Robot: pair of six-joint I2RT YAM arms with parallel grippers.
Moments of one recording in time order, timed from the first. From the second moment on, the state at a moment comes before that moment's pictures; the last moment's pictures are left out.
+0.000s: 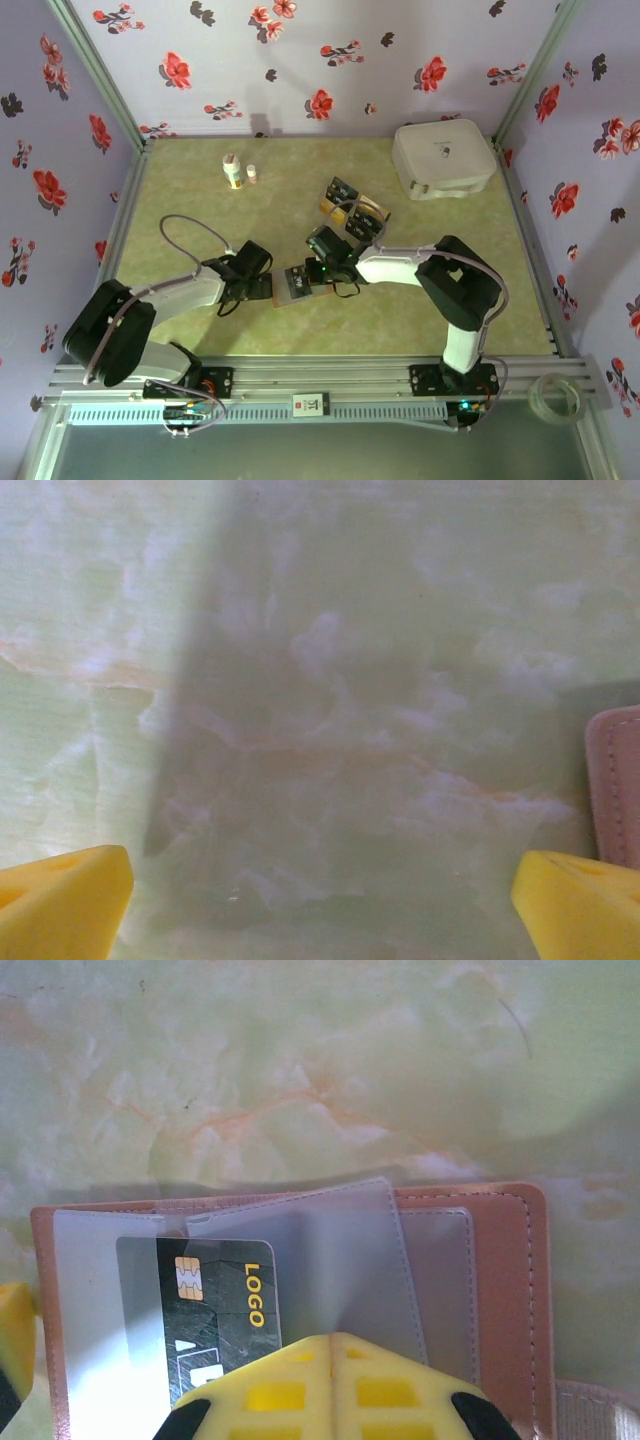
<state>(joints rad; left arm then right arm) -0.66 1.39 0.61 -0.49 -0.30 -0.66 0.89 1.82 0.99 -0.16 -0.09 0.71</state>
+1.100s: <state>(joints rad) -0.66 1.40 0.61 -0.47 -0.30 -0.66 0.90 1.81 0.99 -0.17 -0.10 0.72</state>
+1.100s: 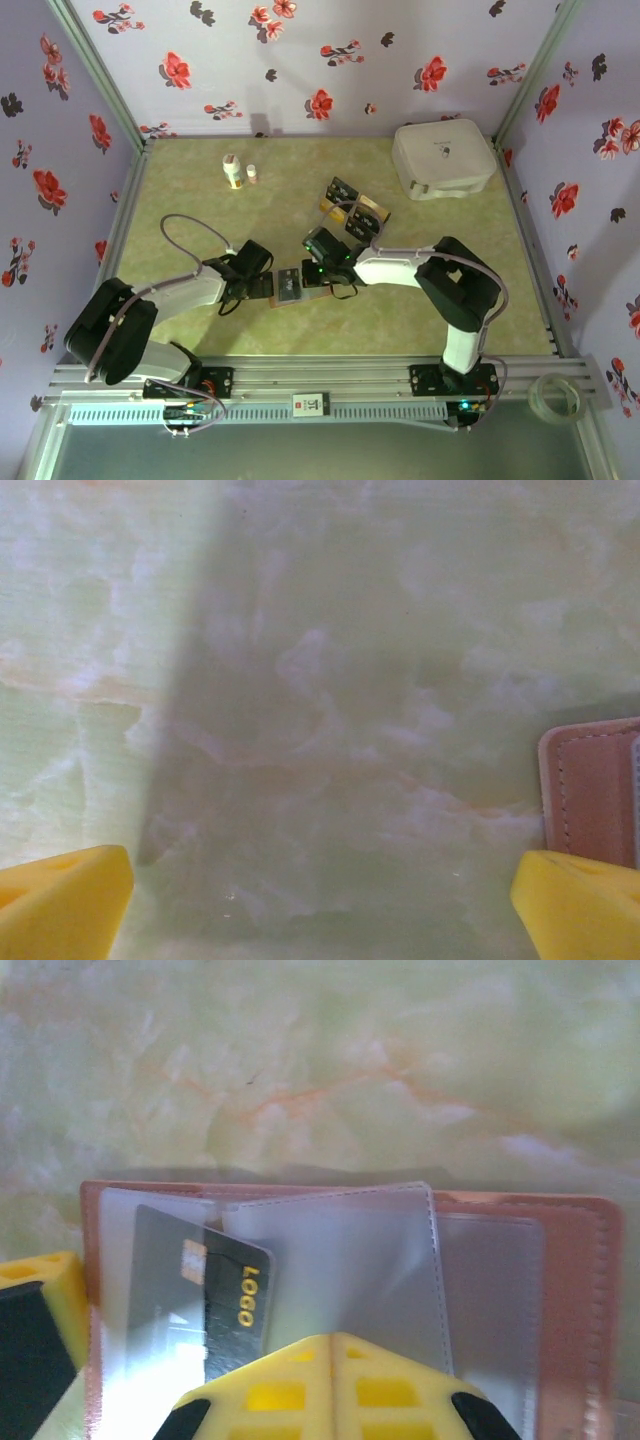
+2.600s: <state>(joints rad) -0.66 1.45 0.66 -0.45 -0.29 -0.64 0.88 1.85 1.05 -0.16 -0.14 0.72</state>
